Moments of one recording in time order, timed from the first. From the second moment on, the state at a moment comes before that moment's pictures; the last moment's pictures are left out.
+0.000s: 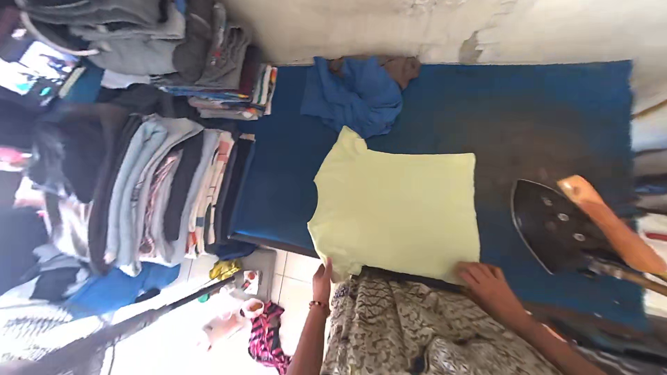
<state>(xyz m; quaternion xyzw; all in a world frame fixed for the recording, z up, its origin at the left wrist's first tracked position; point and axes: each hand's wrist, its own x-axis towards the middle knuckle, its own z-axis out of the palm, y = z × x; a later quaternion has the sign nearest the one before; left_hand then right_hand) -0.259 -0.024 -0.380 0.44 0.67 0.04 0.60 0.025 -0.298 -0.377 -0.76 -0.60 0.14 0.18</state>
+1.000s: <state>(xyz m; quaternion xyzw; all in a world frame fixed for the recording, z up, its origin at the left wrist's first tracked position) -0.194 0.054 -0.348 0.93 0.19 0.05 0.30 -0.003 -0.028 -0.338 -0.86 -0.32 0.31 0.24</state>
